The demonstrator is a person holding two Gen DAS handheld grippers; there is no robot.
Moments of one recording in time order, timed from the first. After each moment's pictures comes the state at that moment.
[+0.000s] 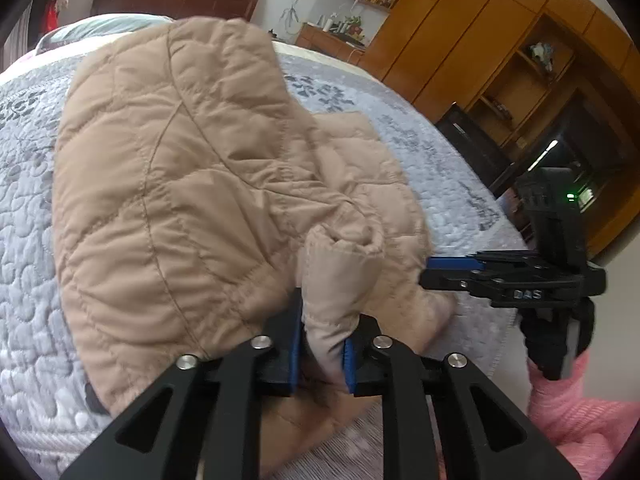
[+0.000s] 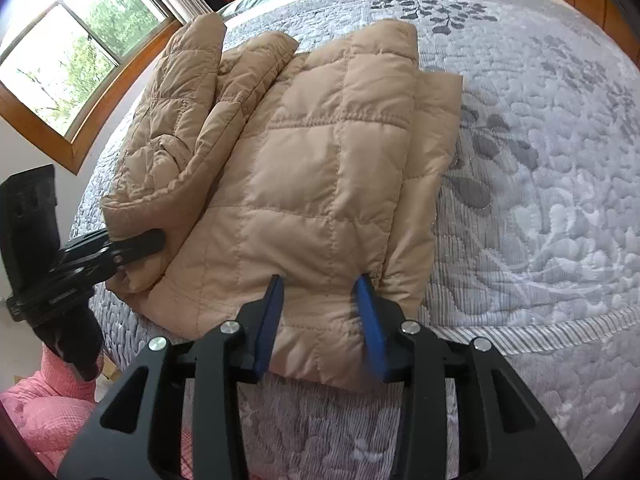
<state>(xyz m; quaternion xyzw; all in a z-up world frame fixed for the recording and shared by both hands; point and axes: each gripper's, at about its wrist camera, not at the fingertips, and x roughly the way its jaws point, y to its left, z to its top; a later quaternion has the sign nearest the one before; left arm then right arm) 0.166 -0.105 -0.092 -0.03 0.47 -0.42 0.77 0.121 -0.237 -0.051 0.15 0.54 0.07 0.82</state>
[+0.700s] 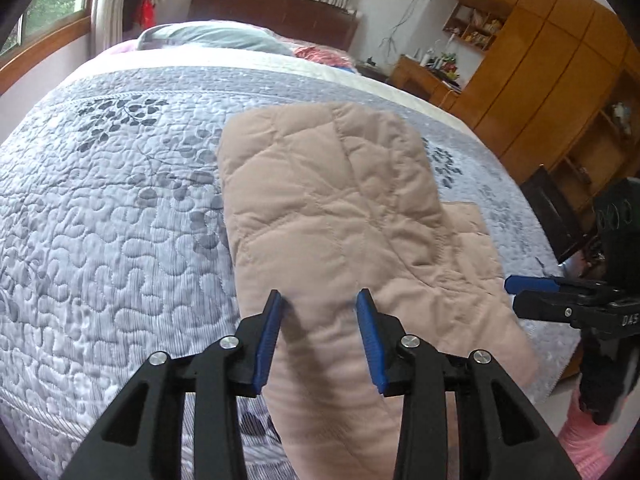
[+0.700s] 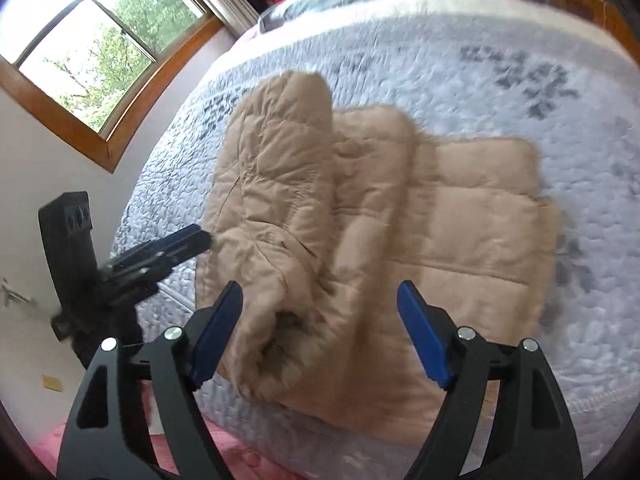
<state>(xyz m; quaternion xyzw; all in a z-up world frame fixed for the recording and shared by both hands) 0.218 -0.033 -0.057 -0.05 0.47 -0.25 0.85 0.211 -0.183 -0.003 0.18 0.56 0.14 0.80</state>
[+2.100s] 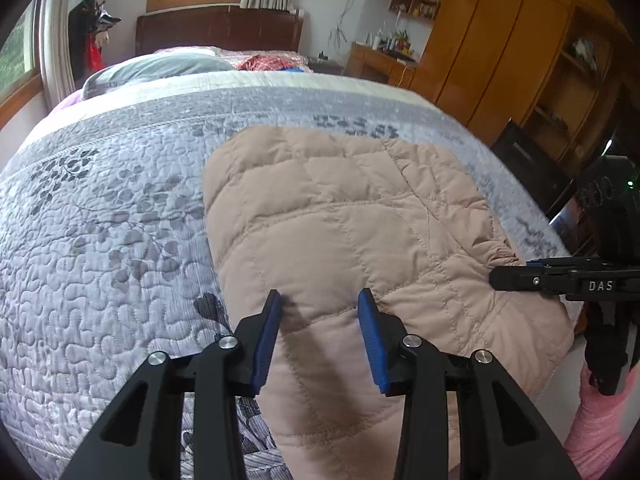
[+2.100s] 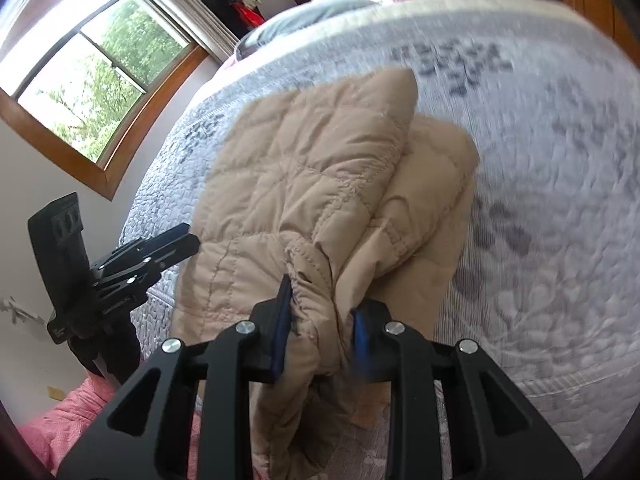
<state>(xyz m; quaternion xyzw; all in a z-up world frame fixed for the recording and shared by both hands) 0.184 -0.130 -0.048 0.04 0.44 -0.30 0.84 0.156 -0.279 -0.021 0.22 0.52 0.12 0.82</state>
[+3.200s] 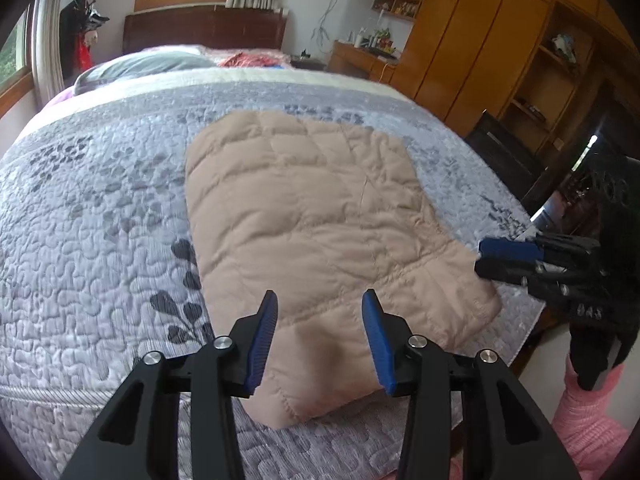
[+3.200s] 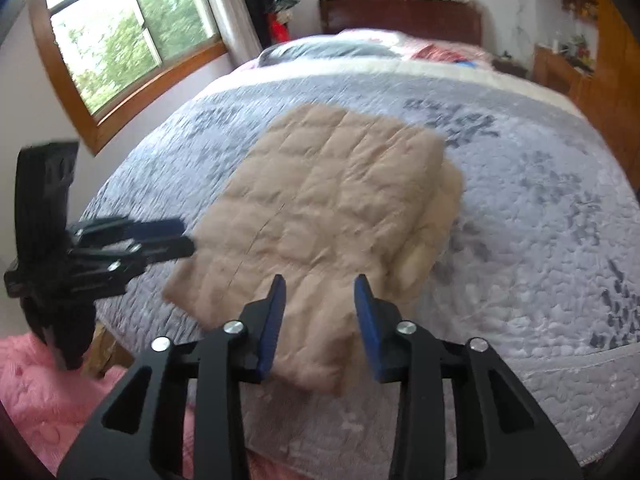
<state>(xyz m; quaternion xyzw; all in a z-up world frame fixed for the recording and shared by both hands) 0.118 -0.117 -0.038 0.03 0.45 -0.33 0.83 0.079 -0.208 0.013 0.05 0.47 0.11 0.88</state>
